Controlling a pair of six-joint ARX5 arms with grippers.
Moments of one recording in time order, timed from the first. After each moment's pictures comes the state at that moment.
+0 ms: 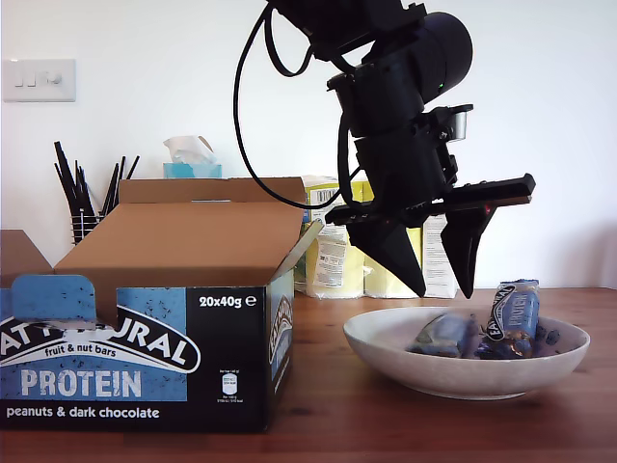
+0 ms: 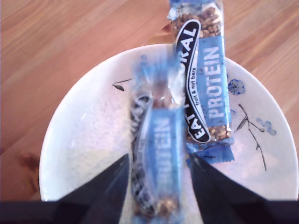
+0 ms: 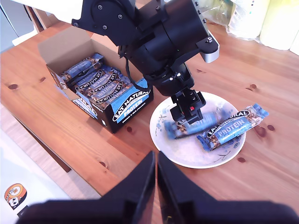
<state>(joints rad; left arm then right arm) -0.93 2.17 1.77 -0.62 -0.06 -0.25 0.28 0.43 0.99 -1.11 -0.35 -0.18</state>
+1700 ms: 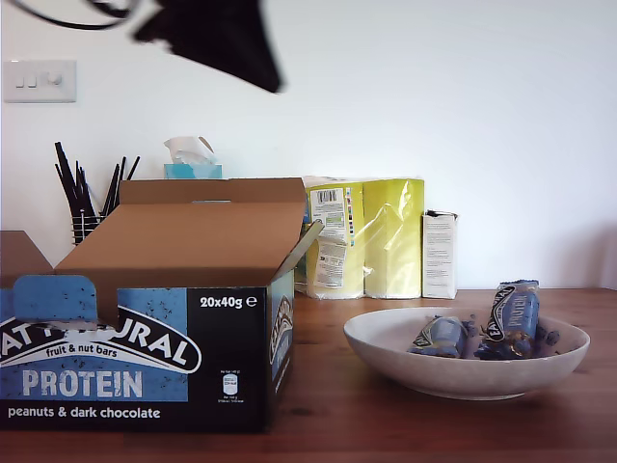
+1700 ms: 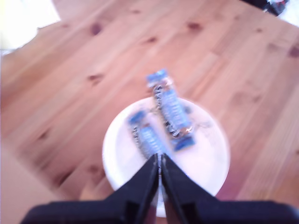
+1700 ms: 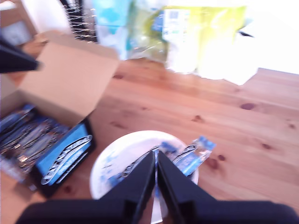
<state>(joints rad) -0.68 1.28 1.08 -0.33 0.06 -0.02 0.26 0.43 0.71 -0.63 -0.12 -0.05</state>
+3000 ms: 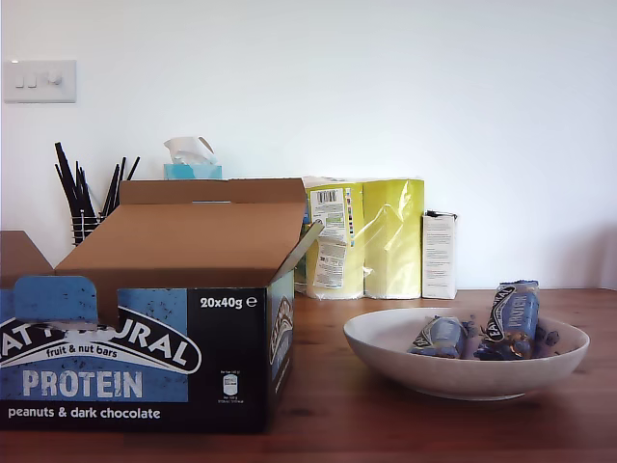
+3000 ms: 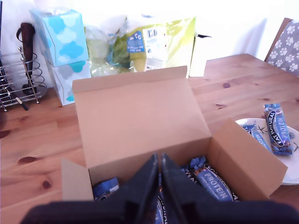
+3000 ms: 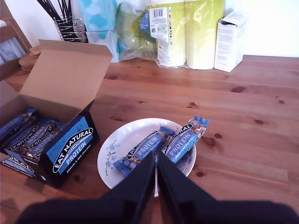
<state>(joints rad) -0.28 0.38 0.57 -0.54 0.19 -0.04 0.07 0.18 0.67 -0.83 -0.30 -0.03</state>
